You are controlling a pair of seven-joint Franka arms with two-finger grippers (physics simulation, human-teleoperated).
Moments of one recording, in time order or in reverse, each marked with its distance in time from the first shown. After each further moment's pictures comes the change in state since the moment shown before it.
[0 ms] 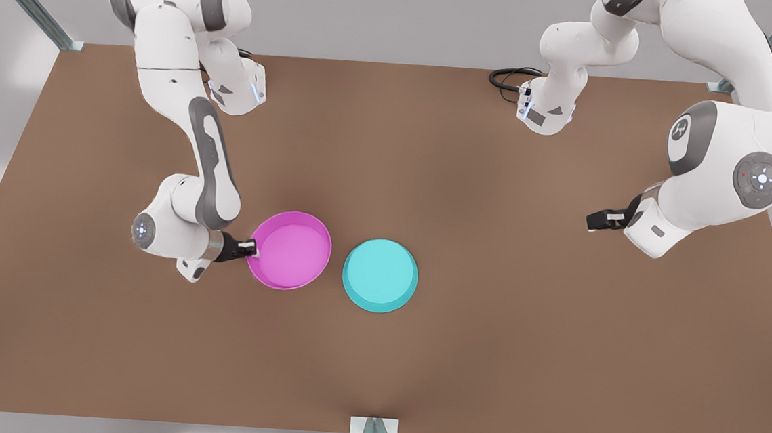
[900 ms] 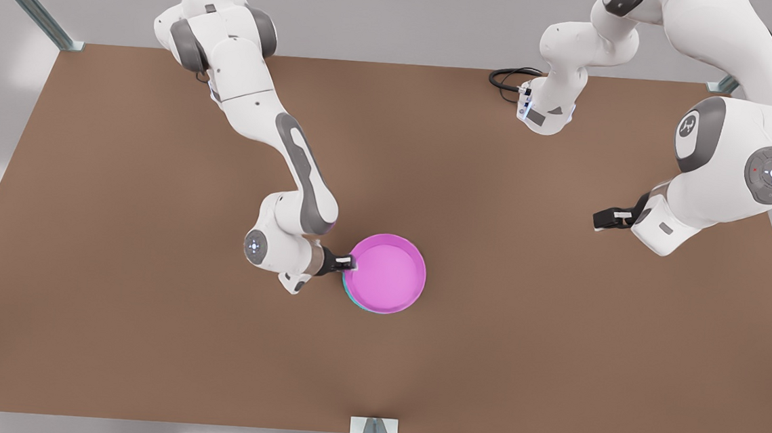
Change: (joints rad) left arm 0.003 -0.002 0.009 0.020 0.004 -0.006 0.037; right arm 0.214 0.261 0.049 0.331 0.205 0.087 0.304
